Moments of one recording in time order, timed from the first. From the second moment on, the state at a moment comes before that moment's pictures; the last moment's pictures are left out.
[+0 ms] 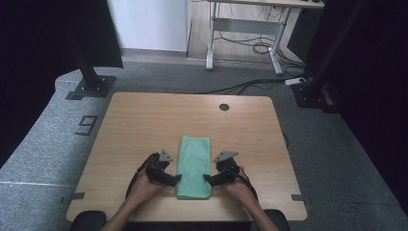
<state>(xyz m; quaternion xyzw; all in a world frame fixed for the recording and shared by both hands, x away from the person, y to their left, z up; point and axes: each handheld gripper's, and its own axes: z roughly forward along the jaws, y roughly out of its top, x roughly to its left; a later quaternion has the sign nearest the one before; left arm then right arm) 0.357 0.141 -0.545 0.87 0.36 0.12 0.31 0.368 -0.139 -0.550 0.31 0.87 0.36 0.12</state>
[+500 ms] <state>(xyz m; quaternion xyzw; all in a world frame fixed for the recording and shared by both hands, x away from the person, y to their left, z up) 0.382 0.135 -0.538 0.87 0.36 0.14 0.32 0.365 -0.141 -0.552 0.30 0.87 0.37 0.12</state>
